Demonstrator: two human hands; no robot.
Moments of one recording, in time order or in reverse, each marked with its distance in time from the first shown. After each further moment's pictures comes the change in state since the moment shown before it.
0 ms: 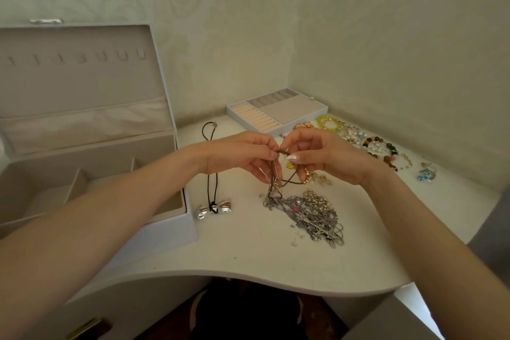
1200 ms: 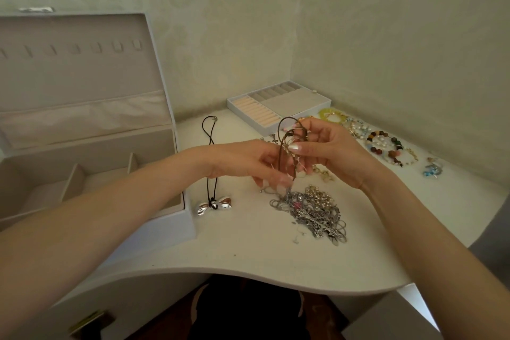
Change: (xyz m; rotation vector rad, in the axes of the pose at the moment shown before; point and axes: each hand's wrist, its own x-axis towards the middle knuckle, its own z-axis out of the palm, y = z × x) left_hand -0.003 0.000 0.016 0.270 -0.063 -0.056; right_hand -0.005 0.000 0.015 0.126 0.149 -0.117
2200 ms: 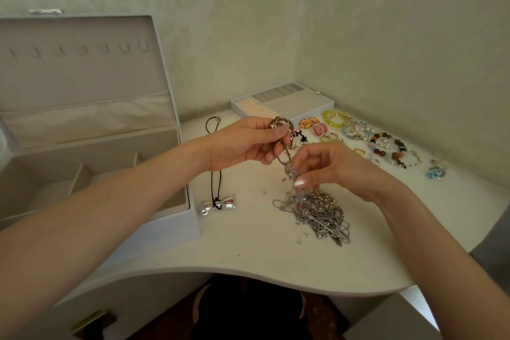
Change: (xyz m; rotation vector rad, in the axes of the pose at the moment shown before) left_hand -0.003 0.007 -0.010 -0.487 0.163 0.161; right_hand -0.018 0.001 0.000 -0.212 -0.147 0.133
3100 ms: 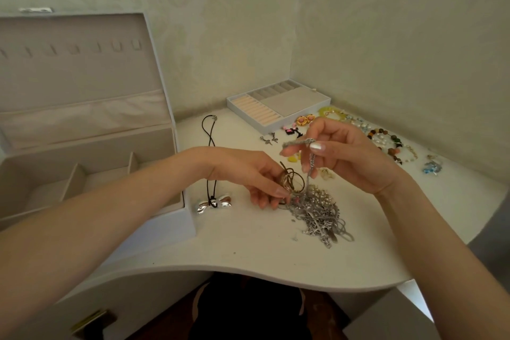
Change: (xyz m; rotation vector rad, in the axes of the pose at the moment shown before) left_hand -0.002 -0.012 0.012 0.551 -0.324 -0.316; right_hand -0.006 -0.005 -0.011 0.397 -0.076 -0.277
